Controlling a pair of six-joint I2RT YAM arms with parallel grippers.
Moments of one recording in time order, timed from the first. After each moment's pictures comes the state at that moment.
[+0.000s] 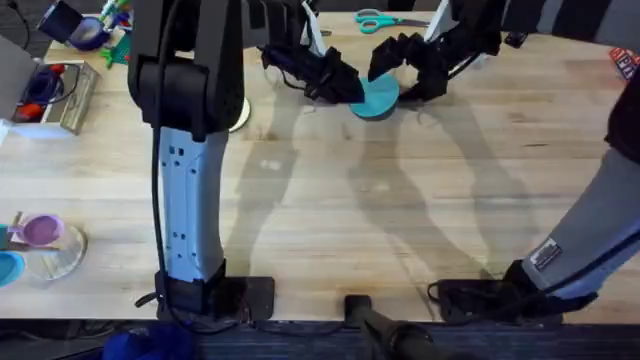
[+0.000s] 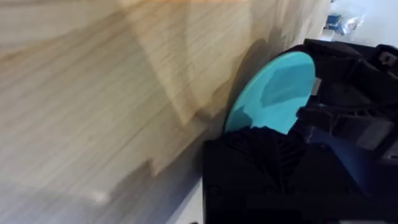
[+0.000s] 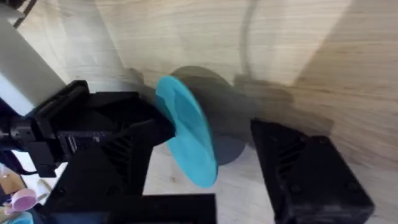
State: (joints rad) left arm -0.22 2.41 1.79 -0.80 1.03 -0.17; right arm 0.13 2.05 1.50 -0.67 -0.48 0.42
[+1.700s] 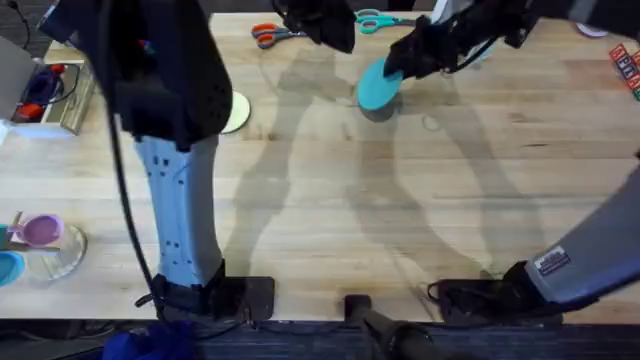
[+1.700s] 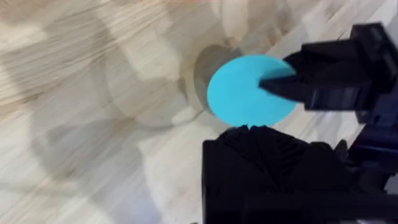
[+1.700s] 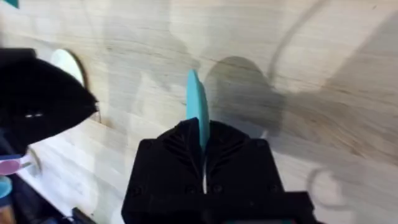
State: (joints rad) left arm -0.23 2.29 2.26 -1.30 0.68 0.13; right arm 0.14 1.93 1.51 -0.73 -0.51 0.25
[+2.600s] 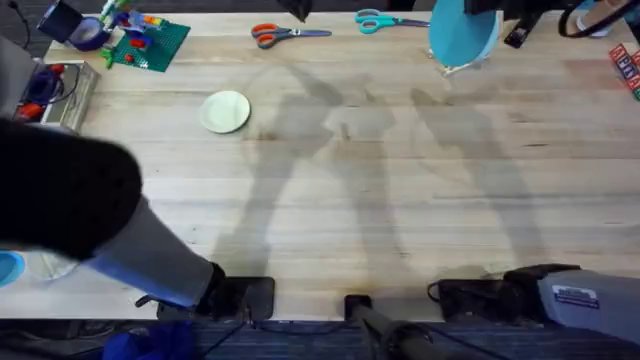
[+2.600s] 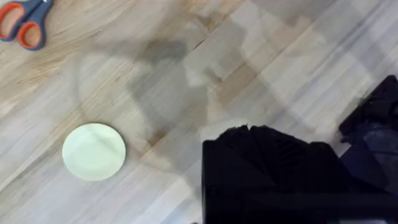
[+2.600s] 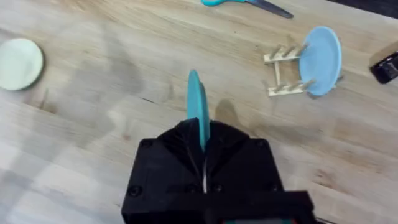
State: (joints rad) left arm -0.23 1.81 2.26 -1.65 0.41 0.36; right arm 0.14 1.42 1.51 -0.90 -0.16 -0.11
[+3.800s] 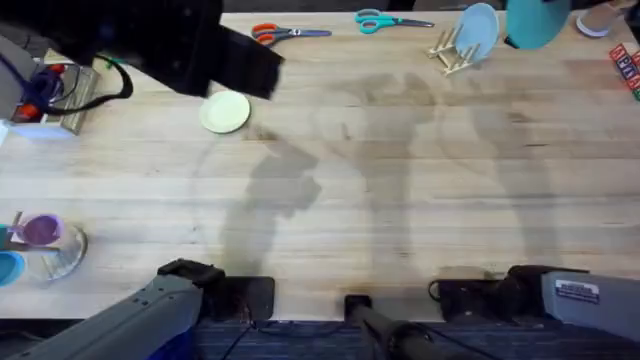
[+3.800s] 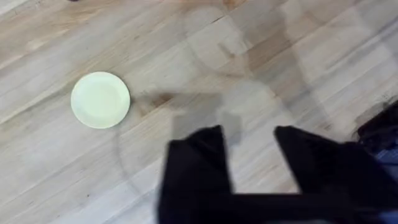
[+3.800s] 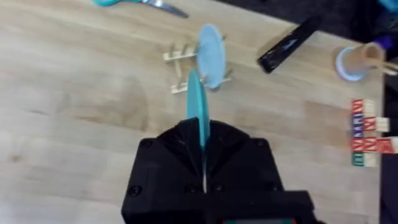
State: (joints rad) left arm -0.23 1.17 1.59 -1.40 0.28 0.21; right arm -0.07 1.42 1.51 -0.84 -0.02 -0.31
